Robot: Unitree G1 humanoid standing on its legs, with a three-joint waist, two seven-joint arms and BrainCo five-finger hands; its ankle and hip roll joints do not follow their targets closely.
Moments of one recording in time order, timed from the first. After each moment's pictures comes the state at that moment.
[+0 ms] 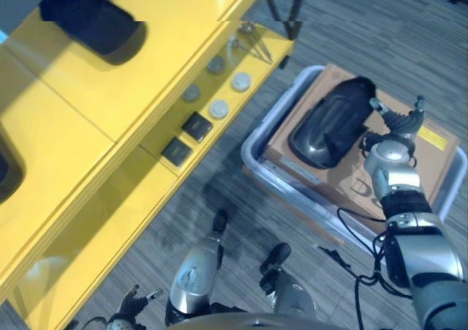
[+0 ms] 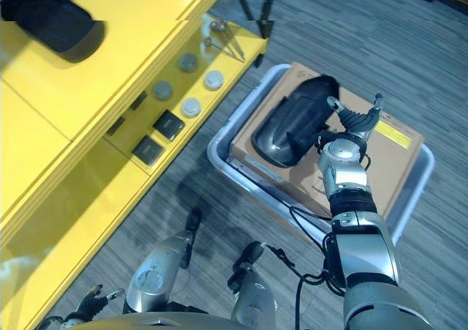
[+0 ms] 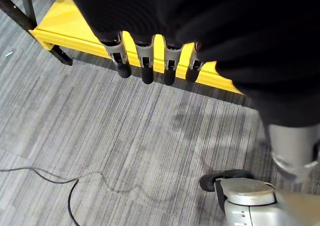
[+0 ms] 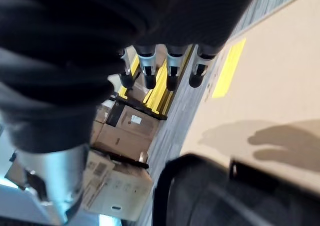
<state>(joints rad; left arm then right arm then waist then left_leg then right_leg) 0.10 0.28 -0.30 1.15 -0.04 -0.15 0.21 -0.70 -0.61 0.01 0.71 0.39 0.01 -0.62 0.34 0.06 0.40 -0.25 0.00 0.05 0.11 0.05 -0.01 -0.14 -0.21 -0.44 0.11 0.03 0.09</state>
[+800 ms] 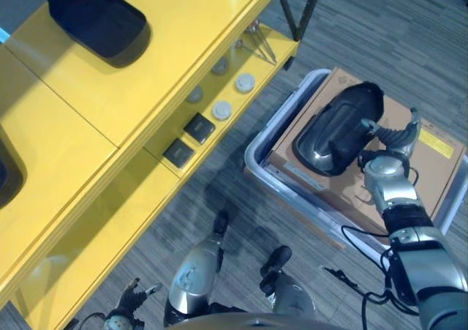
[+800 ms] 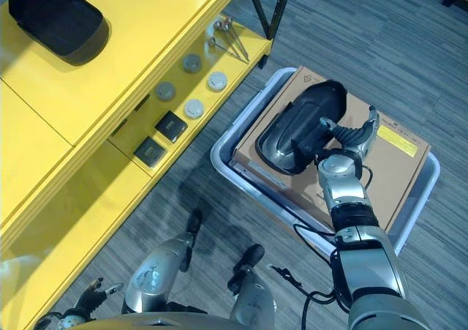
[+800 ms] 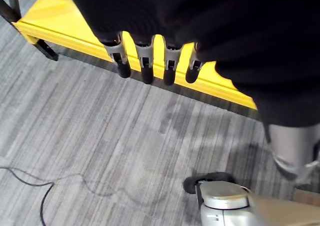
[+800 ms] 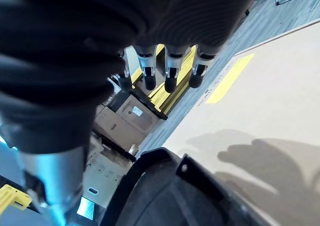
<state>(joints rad) 0.10 0.30 -0.28 1.11 -0.04 -0.20 0.18 -0.57 -0.64 0.07 0.64 0.23 0.11 -0.66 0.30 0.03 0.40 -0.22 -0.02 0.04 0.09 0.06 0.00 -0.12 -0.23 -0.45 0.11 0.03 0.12</state>
